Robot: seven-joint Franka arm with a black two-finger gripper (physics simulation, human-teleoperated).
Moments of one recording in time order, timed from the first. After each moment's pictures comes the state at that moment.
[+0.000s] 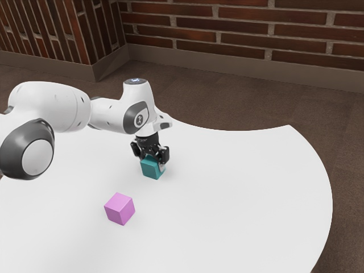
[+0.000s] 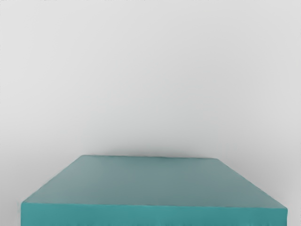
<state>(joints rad) -0.05 0.67 0.08 -1.55 -0.09 2.19 0.03</state>
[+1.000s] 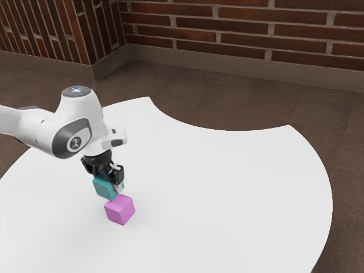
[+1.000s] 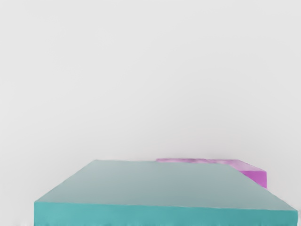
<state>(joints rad) -0.06 -0.06 0.08 -2.40 0.08 2.39 -0.03</state>
